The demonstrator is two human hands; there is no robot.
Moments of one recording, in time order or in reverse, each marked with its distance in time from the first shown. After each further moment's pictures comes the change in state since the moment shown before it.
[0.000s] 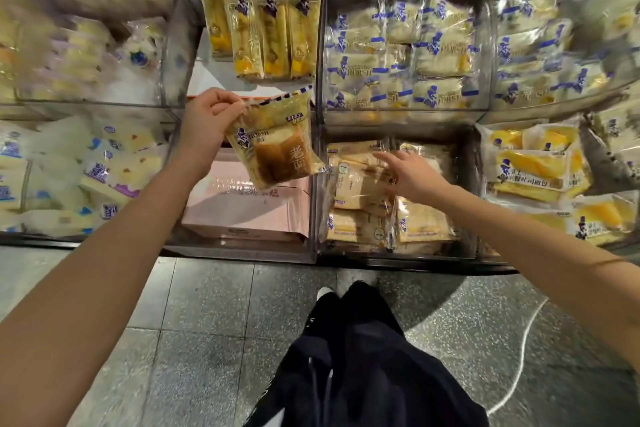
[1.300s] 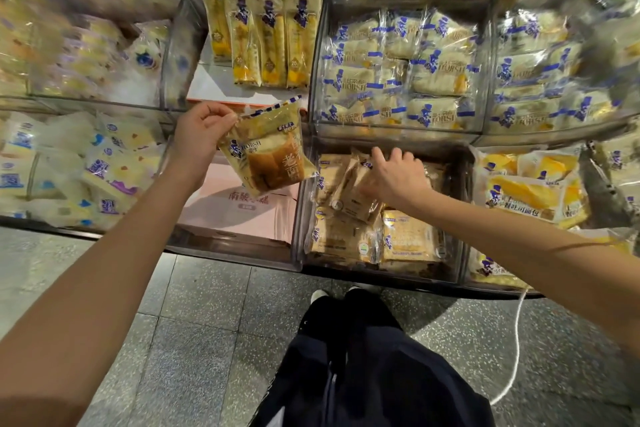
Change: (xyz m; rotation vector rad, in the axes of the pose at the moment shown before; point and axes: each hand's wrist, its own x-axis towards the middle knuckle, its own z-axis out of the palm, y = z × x) left_hand -0.006 0.011 0.016 -0.002 0.085 -0.065; right_hand 0.017 -0.015 -0.026 -0.210 0.037 0.125
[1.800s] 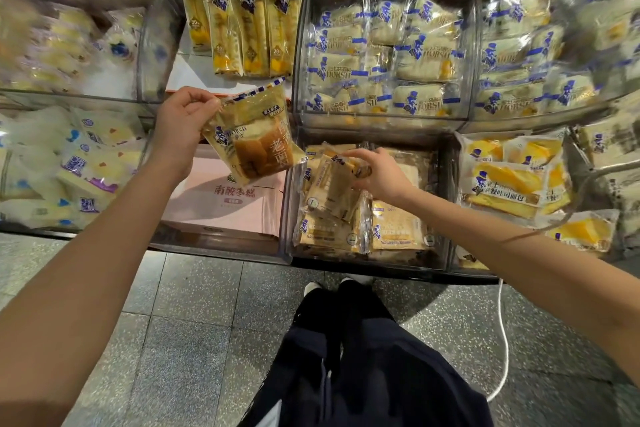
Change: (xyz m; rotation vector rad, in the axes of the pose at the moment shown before) left_hand 0.006 -0.005 0.007 -0.083 0.020 -0.056; right_hand -0.018 0.001 0.004 0.754 -0.065 -0.071
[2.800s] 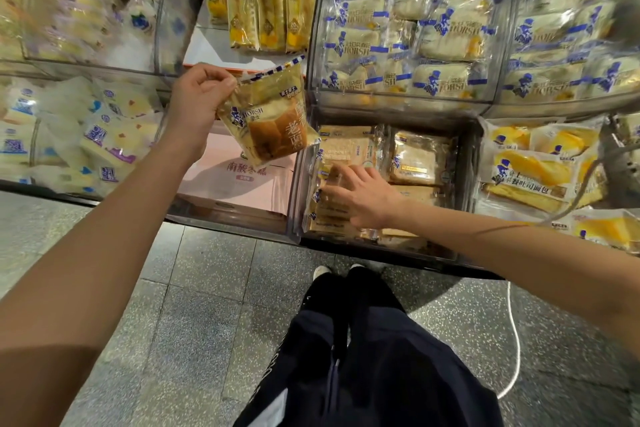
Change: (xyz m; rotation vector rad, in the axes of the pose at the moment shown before) left_hand -0.018 0.007 0.008 0.051 0.015 0.039; right_hand -0.008 0.018 0.059 -0.930 -0.283 -0.494
